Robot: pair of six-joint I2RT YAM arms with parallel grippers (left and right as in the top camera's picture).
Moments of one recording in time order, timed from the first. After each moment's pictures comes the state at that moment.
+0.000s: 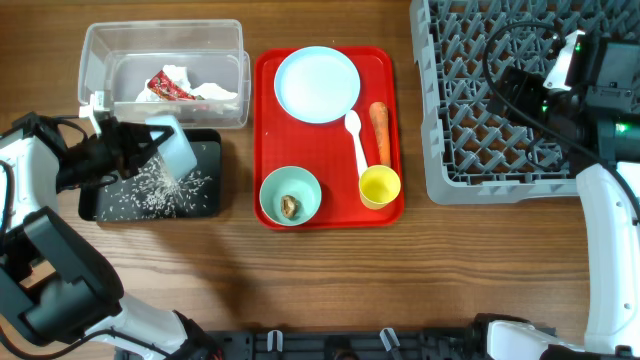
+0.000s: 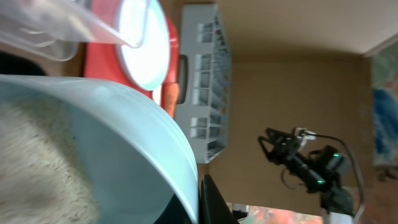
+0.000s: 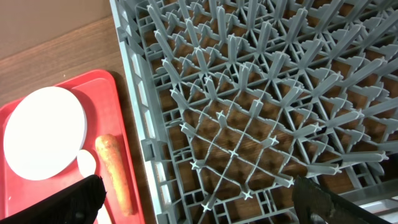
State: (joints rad) left arm 0.56 1.81 1.29 -1.21 1.32 0.24; right arm -0.11 1.38 1.41 -0.90 -0.03 0.22
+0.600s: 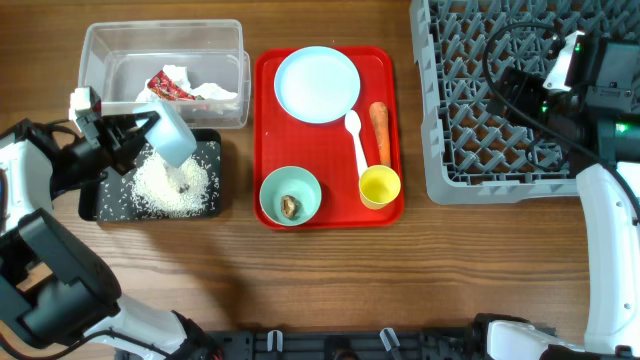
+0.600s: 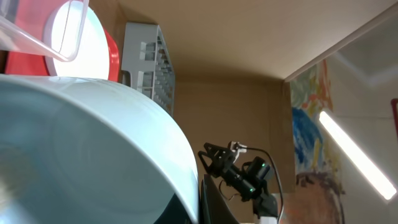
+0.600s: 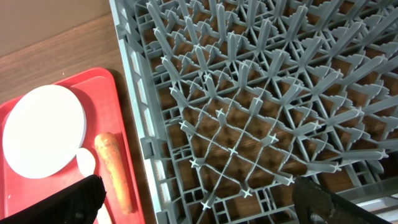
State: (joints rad) left arm 0.60 1.81 1.29 -1.26 1.54 0.18; right arm -0.11 1.38 1.41 -0.91 -0.03 0.22
